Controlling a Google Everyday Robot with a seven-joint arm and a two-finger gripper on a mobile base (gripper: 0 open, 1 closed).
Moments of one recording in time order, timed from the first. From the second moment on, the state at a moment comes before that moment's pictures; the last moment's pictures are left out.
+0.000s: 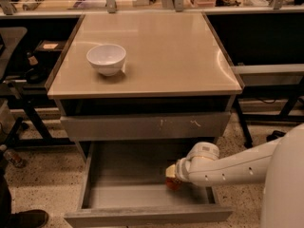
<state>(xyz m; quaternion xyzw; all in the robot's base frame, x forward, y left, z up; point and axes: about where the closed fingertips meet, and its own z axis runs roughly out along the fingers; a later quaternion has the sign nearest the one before) 0.523 -0.116 0.430 0.02 0.98 0.09 0.17</state>
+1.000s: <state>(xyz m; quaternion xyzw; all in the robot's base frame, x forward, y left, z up) 0.505 -0.120 0.404 0.02 0.98 0.09 0.17</state>
